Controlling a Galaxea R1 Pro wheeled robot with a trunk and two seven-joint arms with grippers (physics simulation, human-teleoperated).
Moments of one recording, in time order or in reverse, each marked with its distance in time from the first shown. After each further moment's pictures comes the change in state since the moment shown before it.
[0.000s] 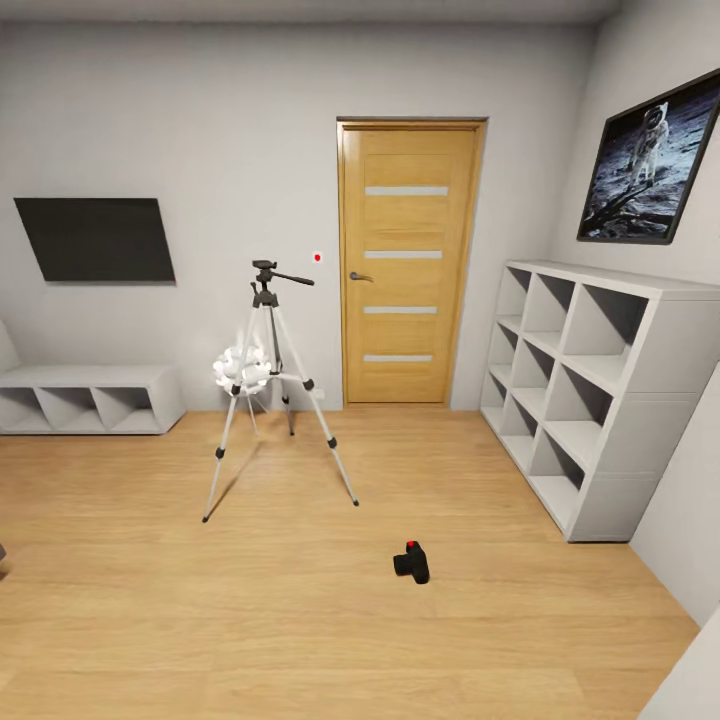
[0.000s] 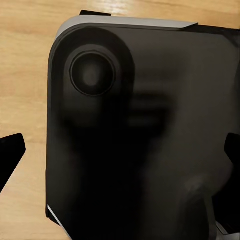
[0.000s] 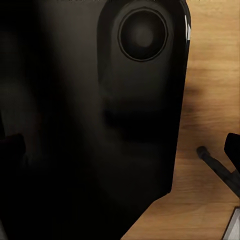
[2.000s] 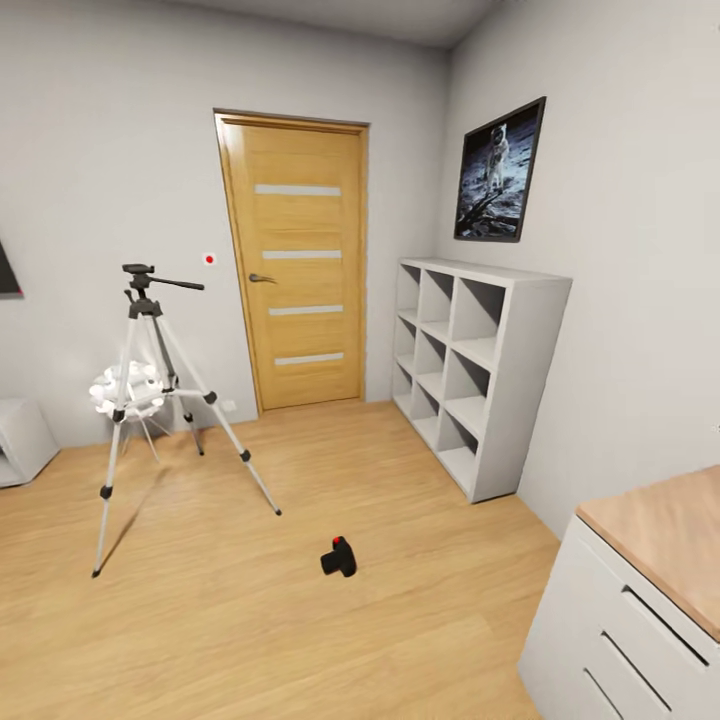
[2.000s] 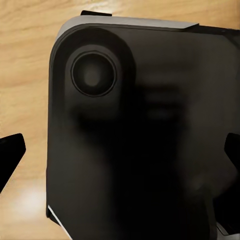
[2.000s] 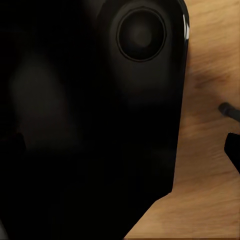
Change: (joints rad) left arm 0.000 0.001 0.001 0.000 0.002 -0.001 0.001; right arm 0.000 0.003 -0.006 0.000 -0.010 0.000 -0.009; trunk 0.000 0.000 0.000
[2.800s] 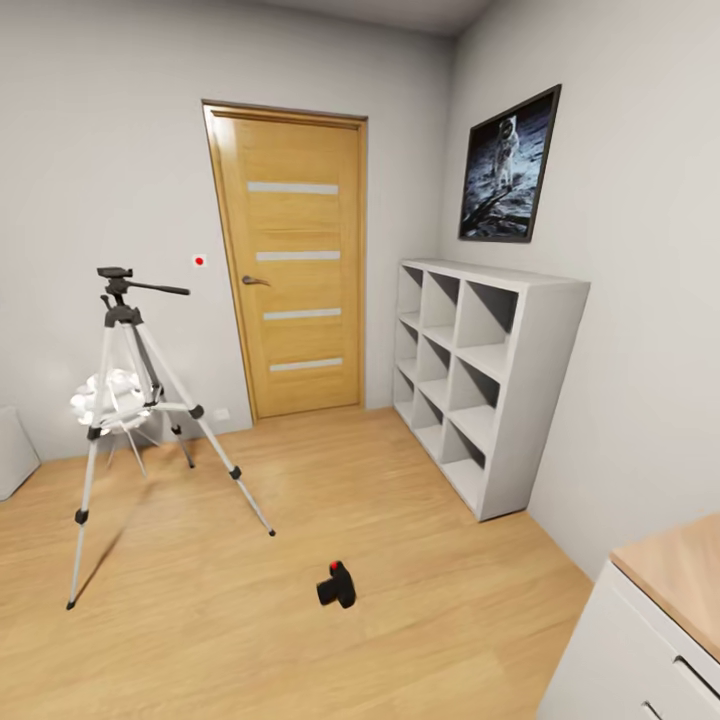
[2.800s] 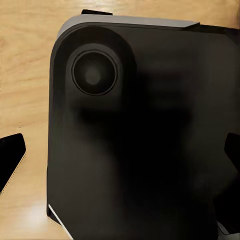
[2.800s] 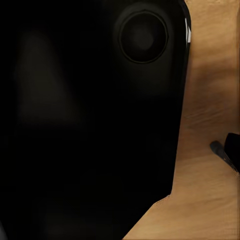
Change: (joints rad) left arm 0.000 0.001 -0.001 0.001 0.002 0.002 0.001; right arm 0.000 -0.002 0.006 0.000 0.011 -0.005 0.010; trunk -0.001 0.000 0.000
